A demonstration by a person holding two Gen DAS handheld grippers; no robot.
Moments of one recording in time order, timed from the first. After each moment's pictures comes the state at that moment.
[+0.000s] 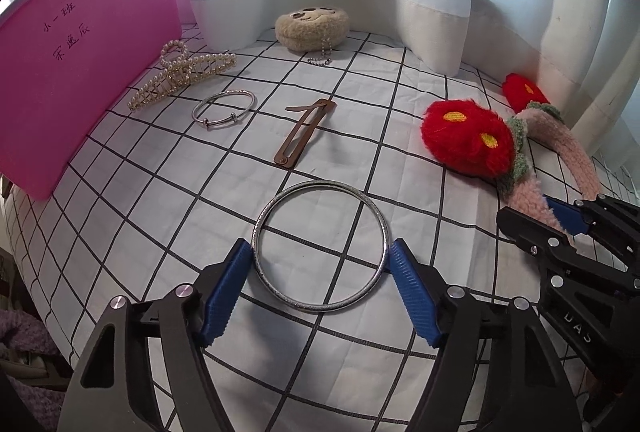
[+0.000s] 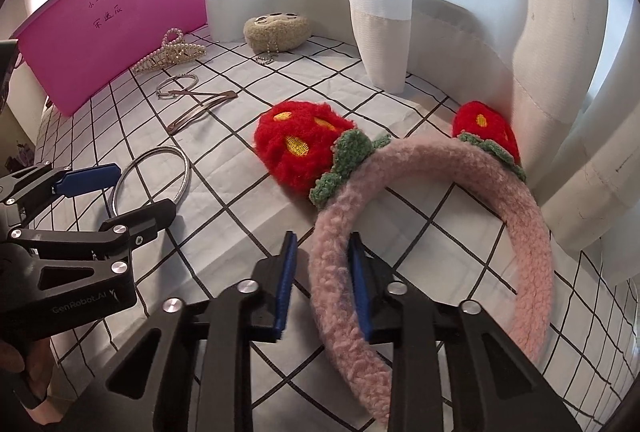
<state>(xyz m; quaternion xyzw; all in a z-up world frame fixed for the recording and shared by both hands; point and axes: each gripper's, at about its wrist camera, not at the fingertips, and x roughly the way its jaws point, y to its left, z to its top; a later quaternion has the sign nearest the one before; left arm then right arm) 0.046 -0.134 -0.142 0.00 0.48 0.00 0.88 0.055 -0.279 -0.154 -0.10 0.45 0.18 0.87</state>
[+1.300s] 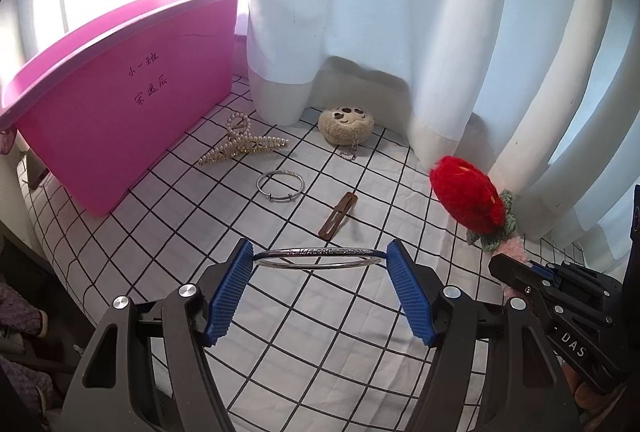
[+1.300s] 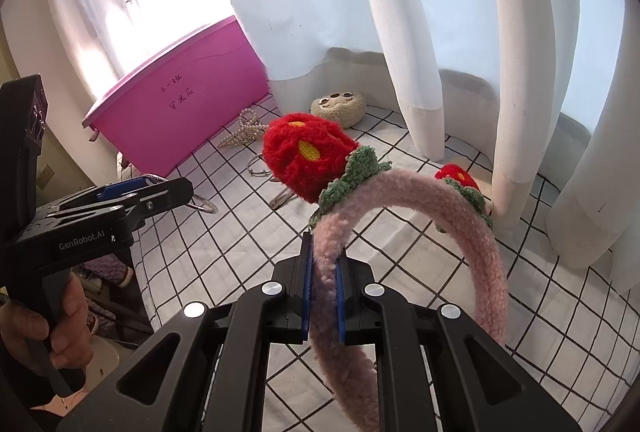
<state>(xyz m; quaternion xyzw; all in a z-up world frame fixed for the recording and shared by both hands) 0.021 -0.079 -0.042 -0.09 0.41 0.01 0.91 0.032 -0.282 -0.064 0.01 0.41 0.28 0.87</state>
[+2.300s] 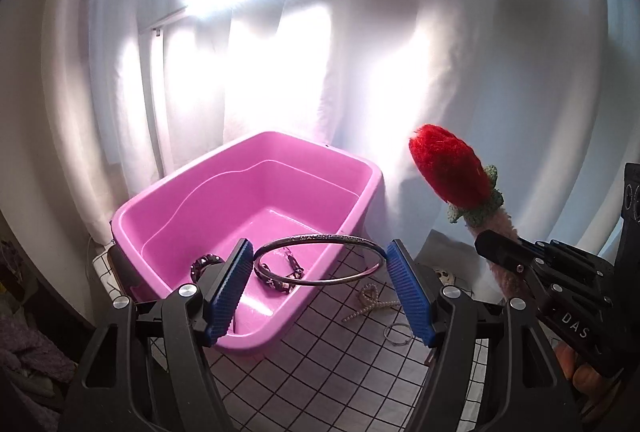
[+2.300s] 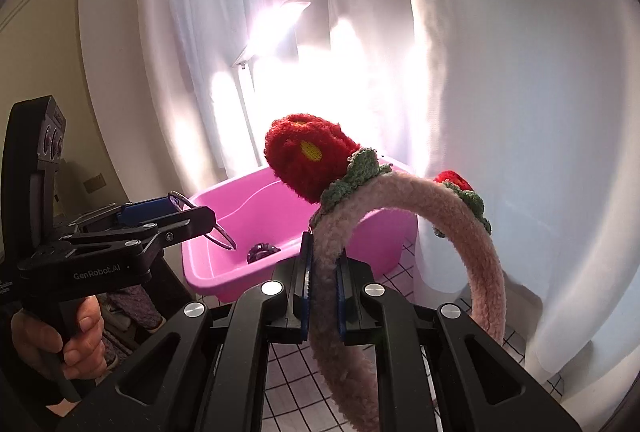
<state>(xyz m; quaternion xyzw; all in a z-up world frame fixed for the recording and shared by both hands) 0.025 0.121 0.113 -0.10 0.28 0.07 0.95 0.083 -0.072 0.104 -0.03 0.25 0.40 0.88</state>
